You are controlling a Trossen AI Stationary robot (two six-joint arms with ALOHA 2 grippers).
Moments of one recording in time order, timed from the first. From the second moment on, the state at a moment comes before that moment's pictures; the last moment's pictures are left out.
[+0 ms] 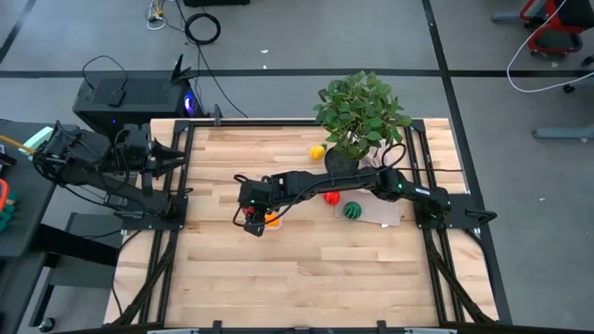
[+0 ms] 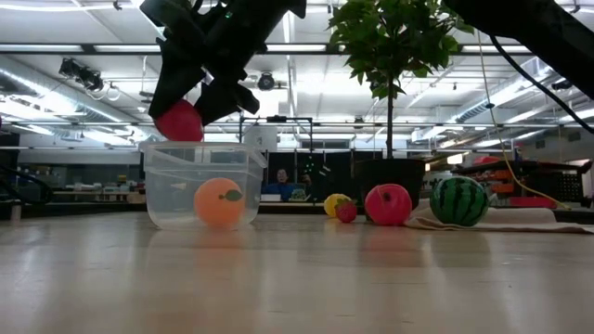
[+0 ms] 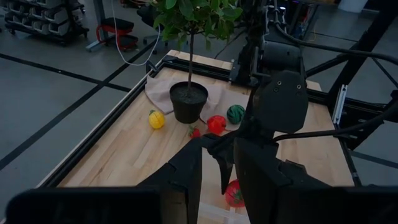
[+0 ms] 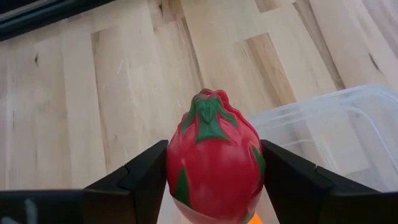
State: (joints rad) left arm -0.28 0.56 1.25 -1.05 -0.49 -0.33; right arm 0.07 2.42 2.33 -0.83 0.04 0.37
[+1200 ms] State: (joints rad) left arm -0.28 0.56 1.25 -1.21 -0.18 -0.35; right arm 0.07 2.39 2.33 -0.90 0.02 0.36
